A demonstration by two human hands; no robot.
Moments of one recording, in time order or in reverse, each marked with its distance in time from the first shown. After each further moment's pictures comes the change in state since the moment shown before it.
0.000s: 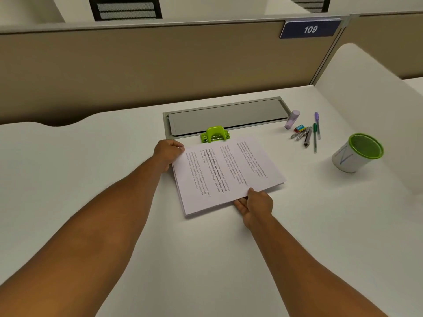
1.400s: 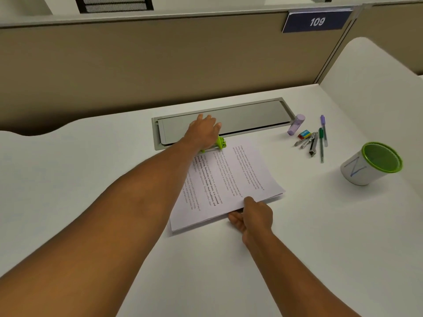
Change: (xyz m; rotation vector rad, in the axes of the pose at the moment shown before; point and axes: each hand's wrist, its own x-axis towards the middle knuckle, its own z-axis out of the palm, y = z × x) left_hand 0.059 0.091 0.097 0.841 -0.197 0.512; right_hand 0.015 -0.014 0.018 -0.252 0.058 -0.023
